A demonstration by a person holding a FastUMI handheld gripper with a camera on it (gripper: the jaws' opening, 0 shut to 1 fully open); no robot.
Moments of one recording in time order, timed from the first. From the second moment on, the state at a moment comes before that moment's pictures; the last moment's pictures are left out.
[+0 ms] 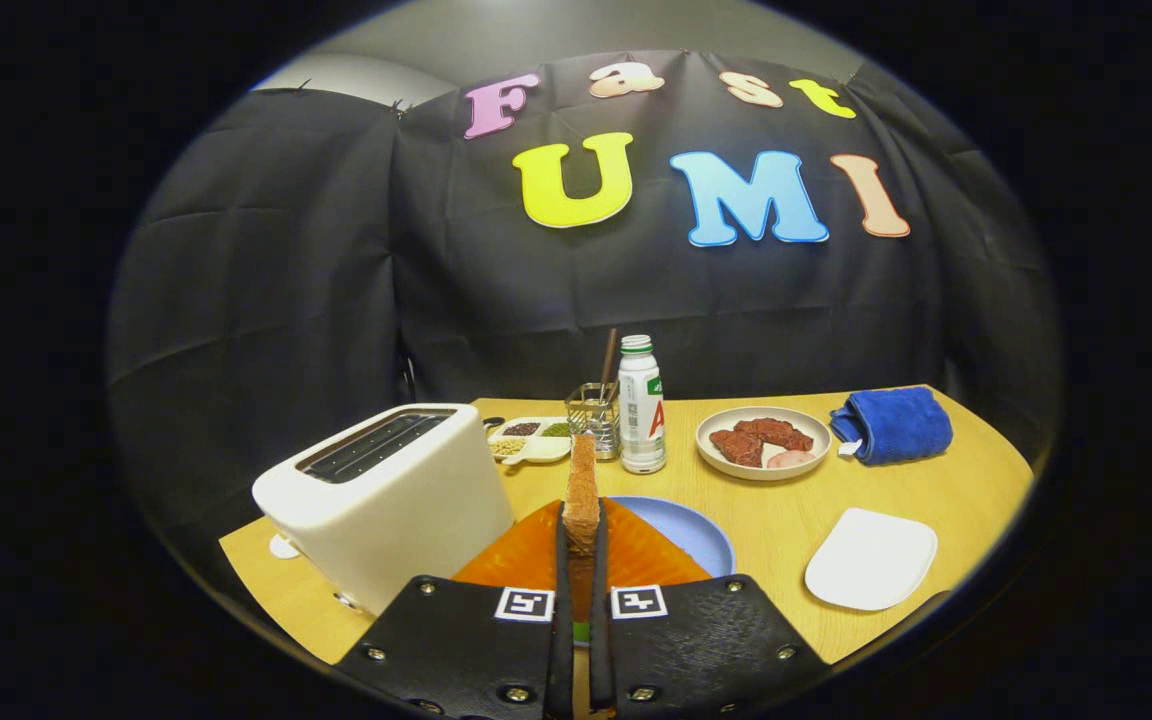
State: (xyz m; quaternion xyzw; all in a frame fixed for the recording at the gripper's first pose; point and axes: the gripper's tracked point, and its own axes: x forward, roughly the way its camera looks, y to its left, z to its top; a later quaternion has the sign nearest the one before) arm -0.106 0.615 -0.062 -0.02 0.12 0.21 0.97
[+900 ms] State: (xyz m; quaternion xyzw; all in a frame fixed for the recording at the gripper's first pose) arm -0.087 0.611 -0.097 0.00 0.14 0.22 0.97
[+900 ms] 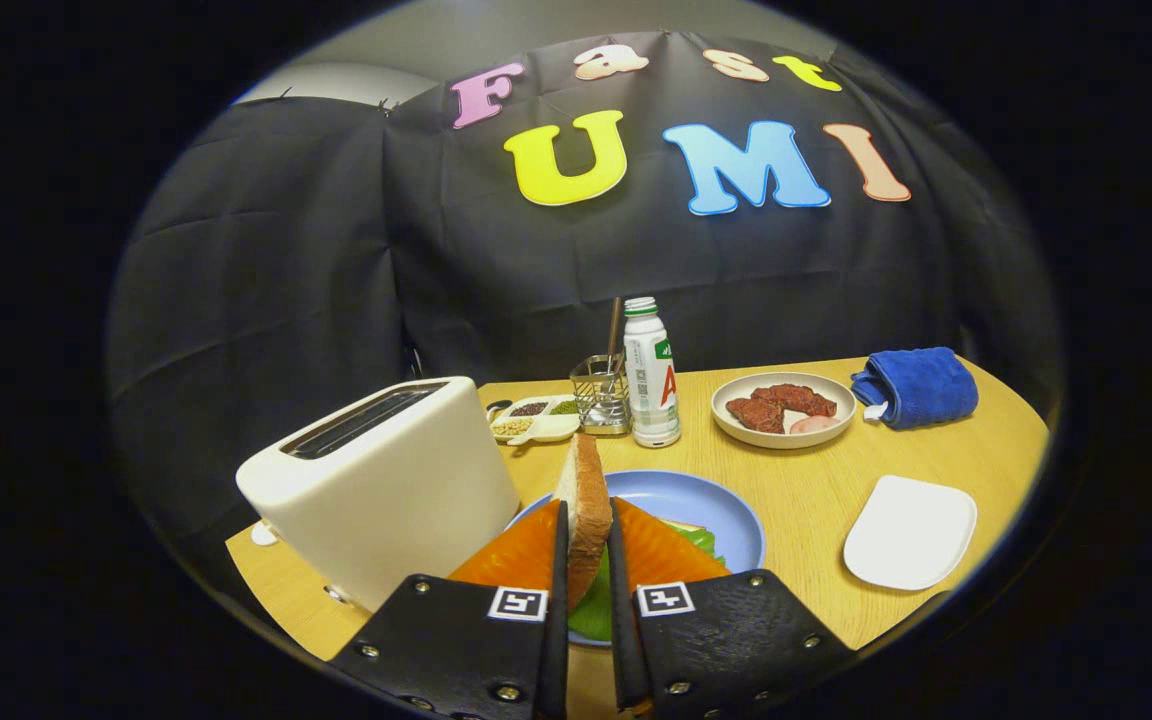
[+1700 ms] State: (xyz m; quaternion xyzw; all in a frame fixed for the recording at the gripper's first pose) arm -0.065 0.548 -0.082 -0.05 0.10 0.18 0.98
